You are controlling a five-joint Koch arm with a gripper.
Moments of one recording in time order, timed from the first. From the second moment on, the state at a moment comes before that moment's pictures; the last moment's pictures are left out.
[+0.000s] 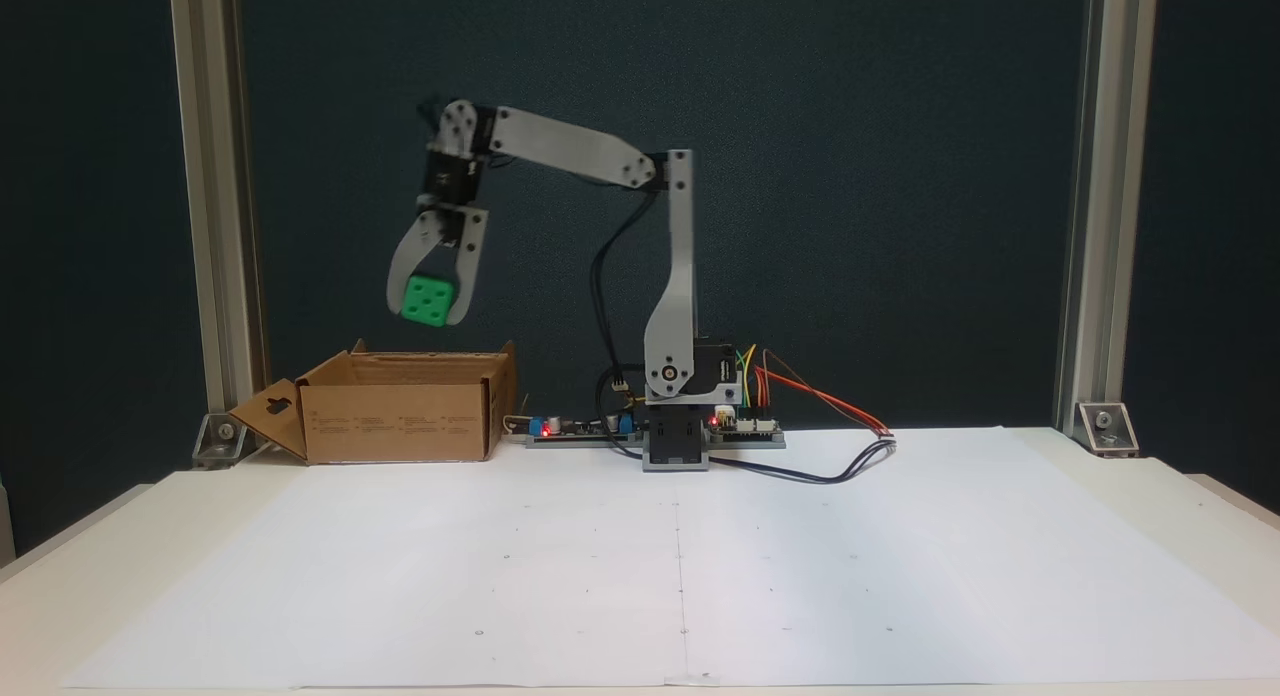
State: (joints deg) arm 96.8 86.7 69.0 62.2 -14.5
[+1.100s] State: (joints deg) arm 100.9 72.3 60.0 63.2 -8.8
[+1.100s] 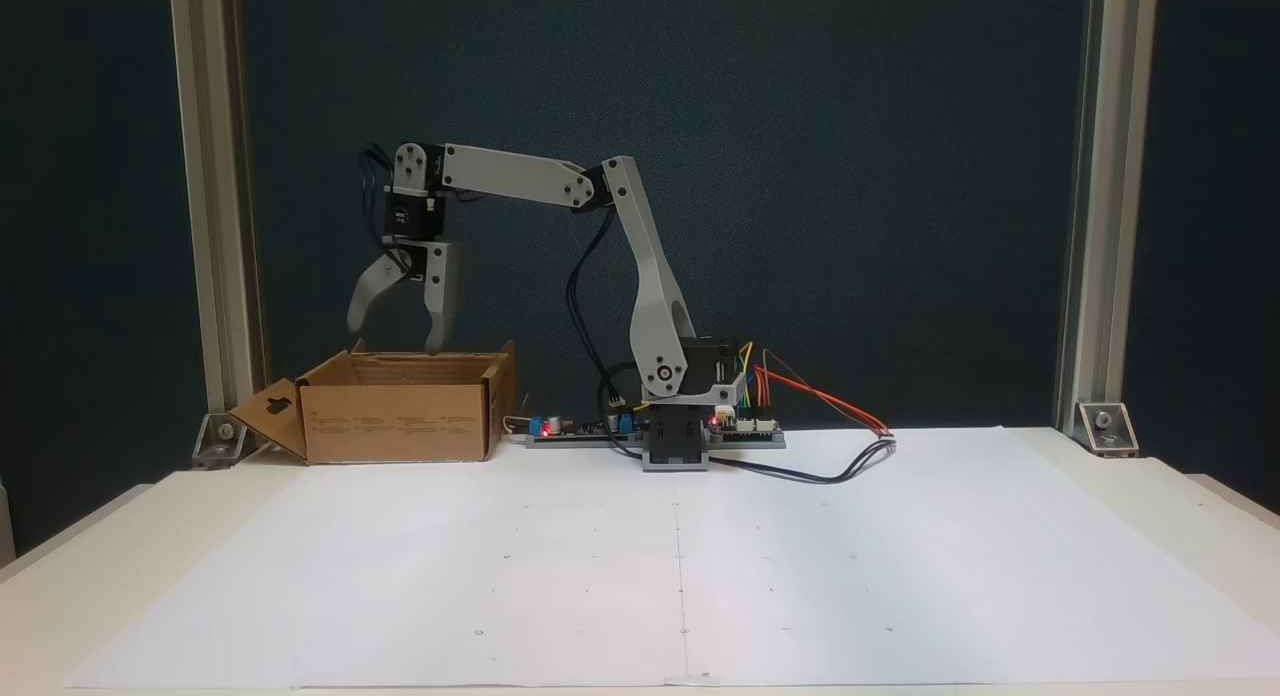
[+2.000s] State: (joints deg) arm 20.5 79.5 59.7 50.1 0.8
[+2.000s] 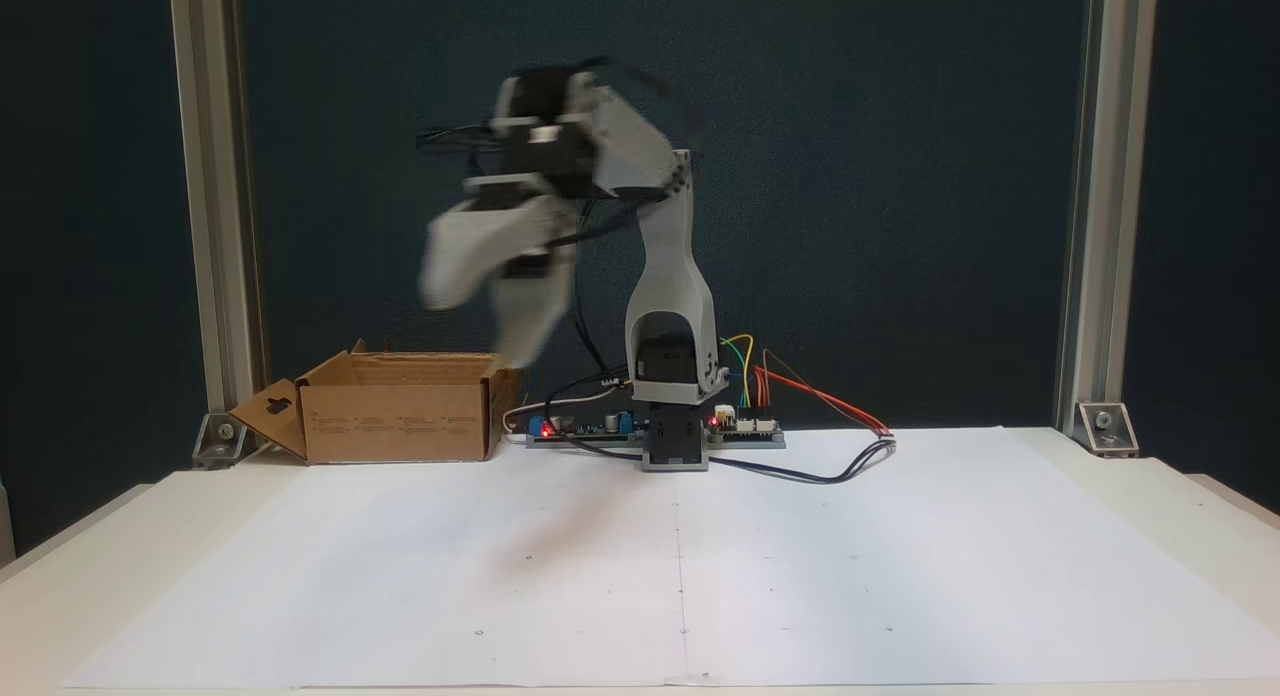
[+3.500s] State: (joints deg) arm 1.0 129.1 142.9 -33.4 0.8
